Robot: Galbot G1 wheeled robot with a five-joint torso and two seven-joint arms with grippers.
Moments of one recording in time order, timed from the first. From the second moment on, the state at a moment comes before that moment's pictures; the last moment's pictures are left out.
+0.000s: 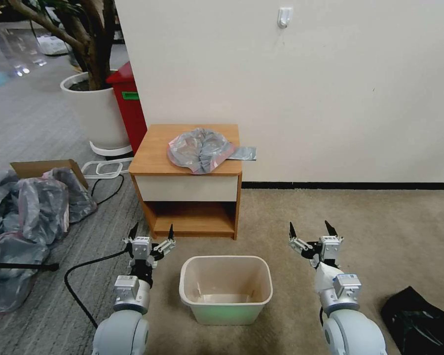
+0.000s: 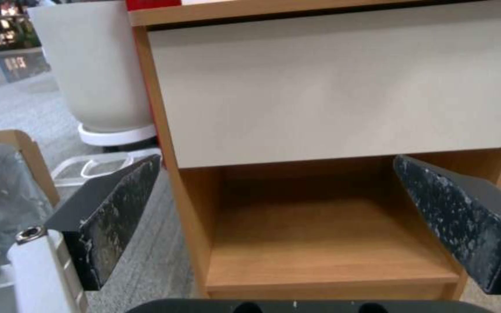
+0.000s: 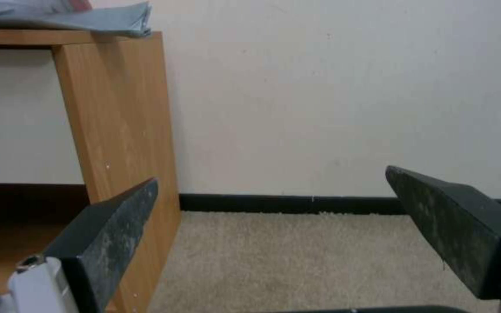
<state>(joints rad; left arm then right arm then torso) 1.55 -1.50 -0.55 -2.00 0.00 0.00 0.00 -1.55 1.50 0.55 2.00 0.00 0.00 0.00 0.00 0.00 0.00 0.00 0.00</state>
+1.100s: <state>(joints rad) 1.94 -1.33 -0.81 -2.51 -0.24 0.26 -0.15 -1.67 1.38 0.52 2.34 0.28 -0.18 0.10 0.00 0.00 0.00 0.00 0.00</state>
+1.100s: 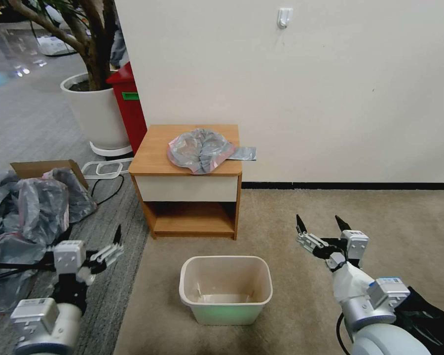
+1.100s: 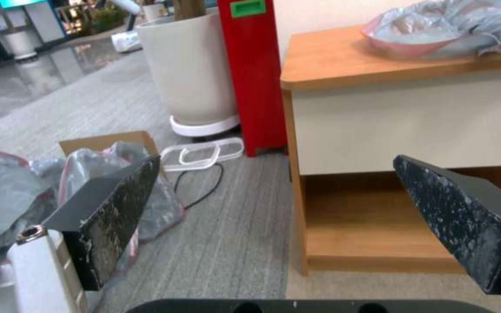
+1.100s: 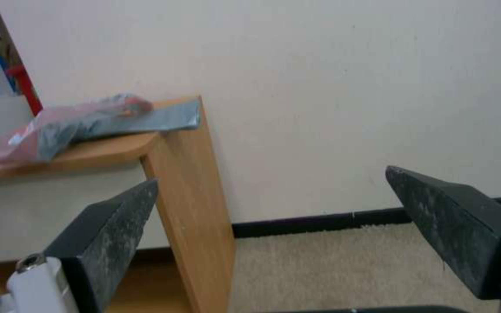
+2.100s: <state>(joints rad) 1.99 -1.25 -0.85 -2.50 -0.38 0.20 -0.12 -1.16 1.44 0.37 1.90 0.92 -0.20 0.16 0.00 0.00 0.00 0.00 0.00</state>
